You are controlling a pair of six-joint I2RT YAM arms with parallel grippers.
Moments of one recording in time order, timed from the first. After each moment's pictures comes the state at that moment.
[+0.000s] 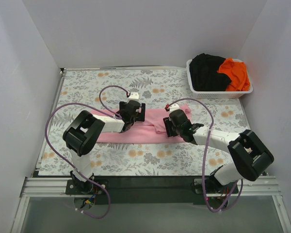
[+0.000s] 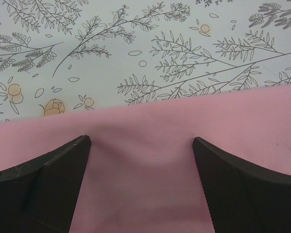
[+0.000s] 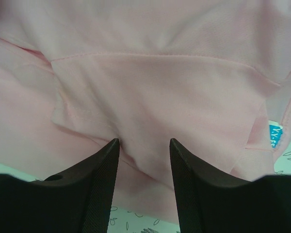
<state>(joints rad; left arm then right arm) -0.63 1.88 0.92 0.31 -0.41 -0.31 0.71 1.46 0.67 -0.01 0.19 0.22</state>
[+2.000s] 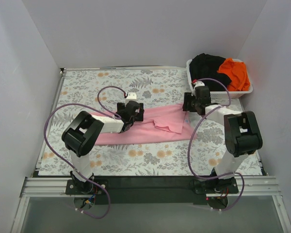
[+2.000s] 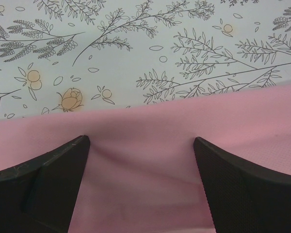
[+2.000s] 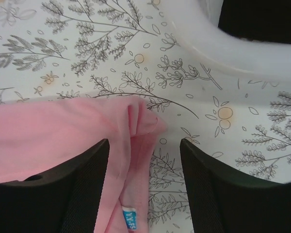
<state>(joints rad) -0.62 1.87 0.91 0.27 -0.47 -0.36 0.22 1.74 0.95 0.06 -0.02 0.18</state>
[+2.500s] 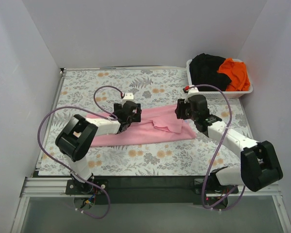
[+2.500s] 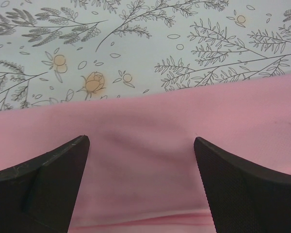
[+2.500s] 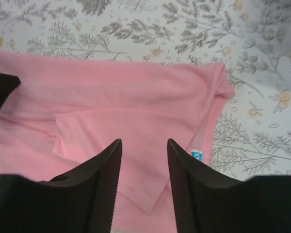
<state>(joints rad) -0.62 1.79 0.88 0.20 -0.47 -0.38 0.42 1.31 0.75 0.05 0.01 0.19</state>
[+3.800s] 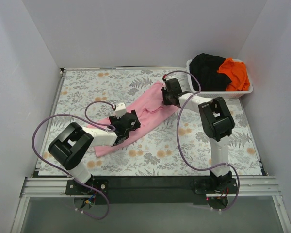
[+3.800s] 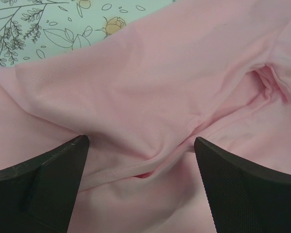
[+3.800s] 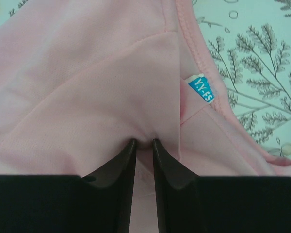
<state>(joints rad) -0.70 1.65 0.65 0.28 -0.58 -0.69 0.47 2.06 1.35 -0.06 0.08 0.21</state>
